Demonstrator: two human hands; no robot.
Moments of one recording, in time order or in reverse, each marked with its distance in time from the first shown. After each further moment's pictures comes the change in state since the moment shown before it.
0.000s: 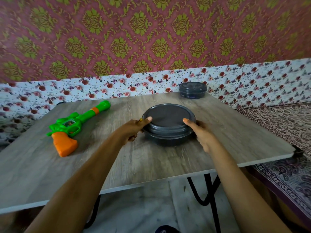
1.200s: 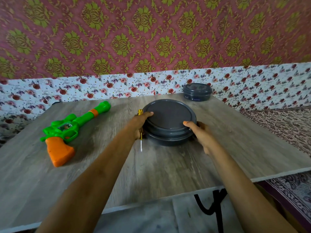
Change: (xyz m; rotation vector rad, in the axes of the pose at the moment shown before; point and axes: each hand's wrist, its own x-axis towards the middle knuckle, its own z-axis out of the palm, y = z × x) left_hand 0.035 0.023 0.002 -0.572 0.035 -0.147; right_hand 0.036 -0.001 0.024 -0.096 0.069 -0.009
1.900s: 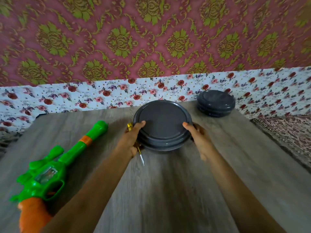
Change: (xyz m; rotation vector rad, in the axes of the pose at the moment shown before) left_hand 0.127 0.054 -0.034 -0.290 0.127 -0.140; right_hand 0.138 -0.052 0.066 0.095 -0.023 0.018
